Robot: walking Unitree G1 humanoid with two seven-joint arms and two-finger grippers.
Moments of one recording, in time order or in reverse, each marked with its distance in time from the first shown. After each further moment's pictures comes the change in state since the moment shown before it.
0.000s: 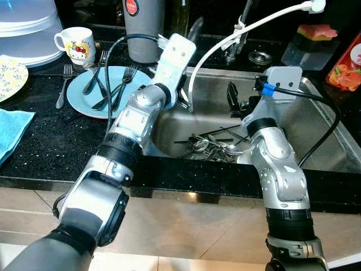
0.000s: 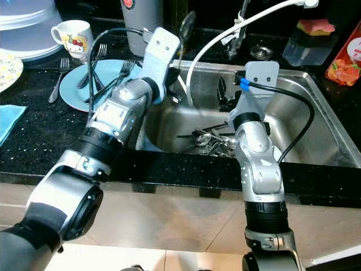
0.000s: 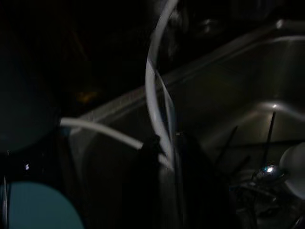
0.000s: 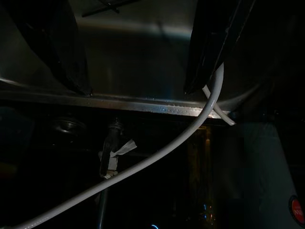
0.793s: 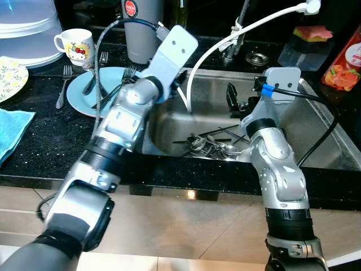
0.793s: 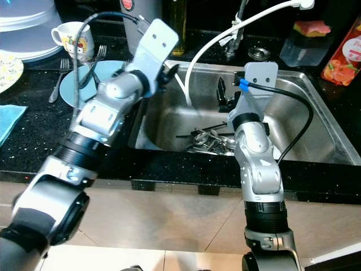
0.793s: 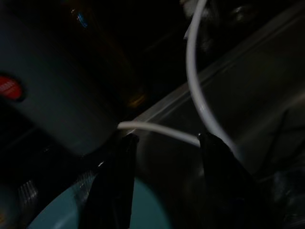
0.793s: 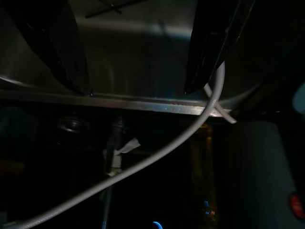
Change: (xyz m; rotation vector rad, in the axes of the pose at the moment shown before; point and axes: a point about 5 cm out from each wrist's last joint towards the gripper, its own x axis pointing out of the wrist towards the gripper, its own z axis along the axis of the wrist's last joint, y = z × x) left arm -0.033 0.031 0.002 0.264 0.036 0.117; right arm 0.000 0.001 -0.001 0.000 0.001 0.004
